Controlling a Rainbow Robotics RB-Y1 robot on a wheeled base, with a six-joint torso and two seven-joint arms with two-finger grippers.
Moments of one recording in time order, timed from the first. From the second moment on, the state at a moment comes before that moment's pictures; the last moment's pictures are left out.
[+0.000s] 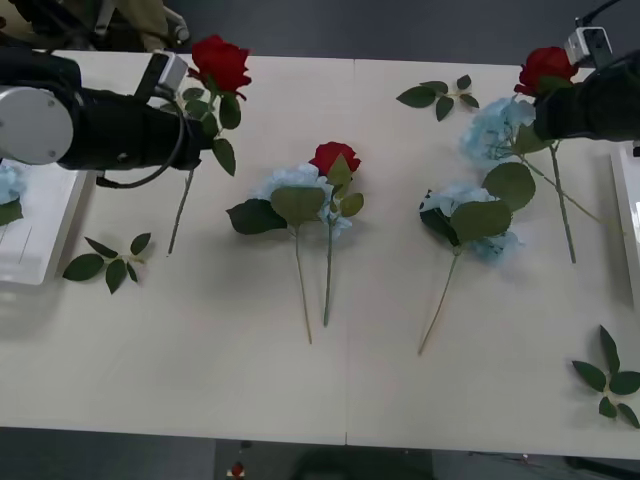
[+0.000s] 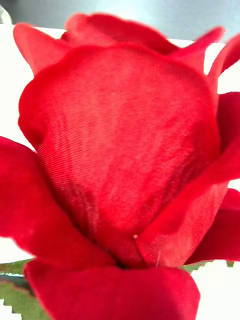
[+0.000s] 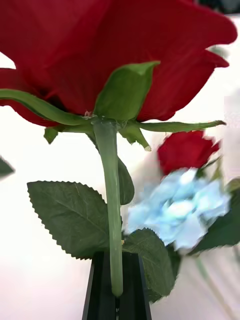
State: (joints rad) right arm -0.71 -0.91 0.30 -1.34 -1.03 0.99 1.50; left arm -0.67 0.86 -0.42 -1.52 1.30 0.83 -1.70
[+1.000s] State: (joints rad) right arm -0.68 -0.91 0.26 -1.35 -1.04 1.06 1.51; left arm -0.62 0.54 -0.24 -1.60 1.50 0.85 -2.18
